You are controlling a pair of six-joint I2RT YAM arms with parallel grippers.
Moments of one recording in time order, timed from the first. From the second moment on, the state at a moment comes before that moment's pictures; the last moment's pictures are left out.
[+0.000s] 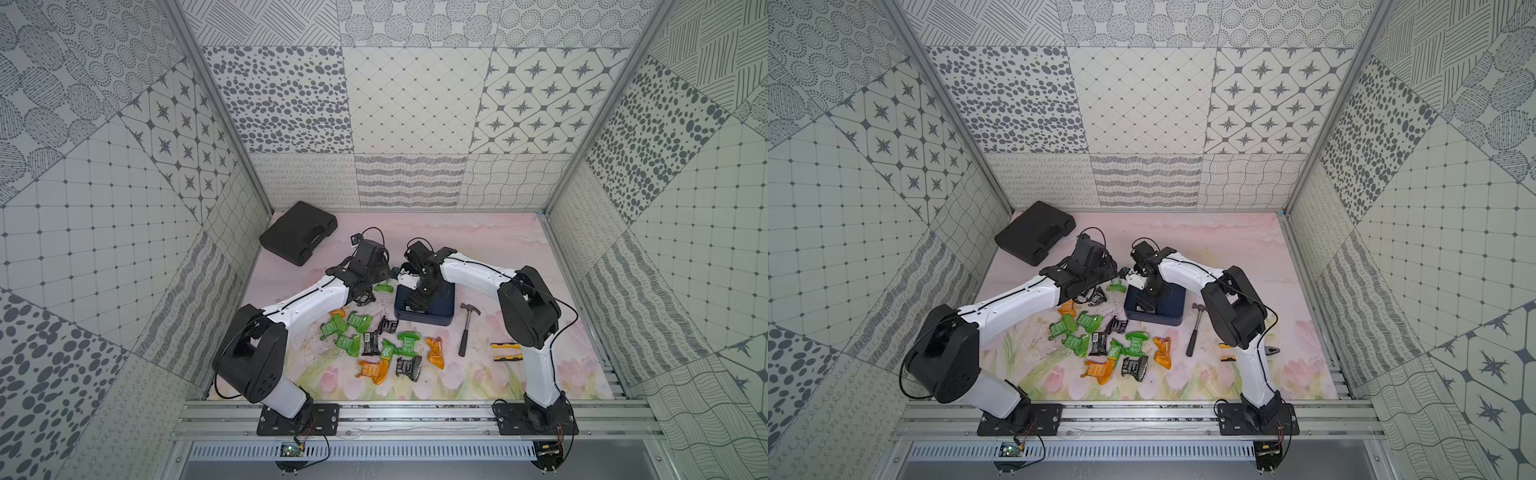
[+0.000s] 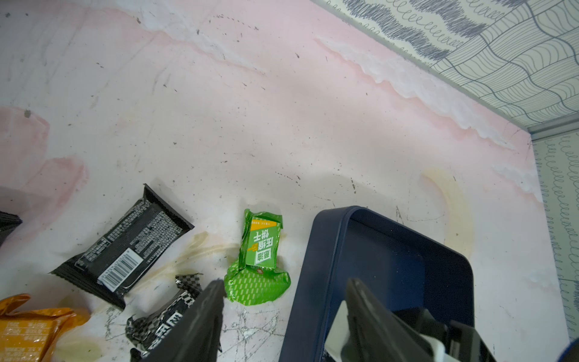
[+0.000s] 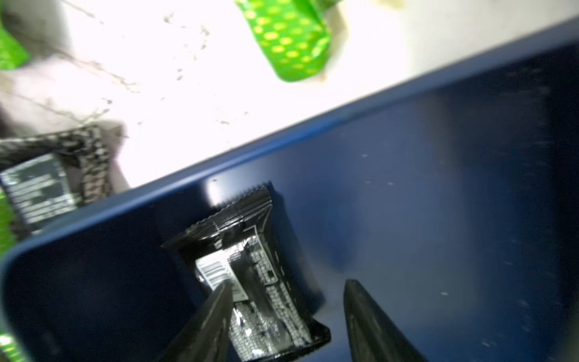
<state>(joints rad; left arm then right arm) -0.51 1.57 1.07 -0.28 -0.22 -0.75 0.69 2.07 1.56 -0.84 -0.09 -0.39</state>
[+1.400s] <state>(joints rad) -0.51 1.48 0.97 -0.23 -0.29 -0.85 0.67 2.09 1.54 -0.76 -0.06 -0.54</state>
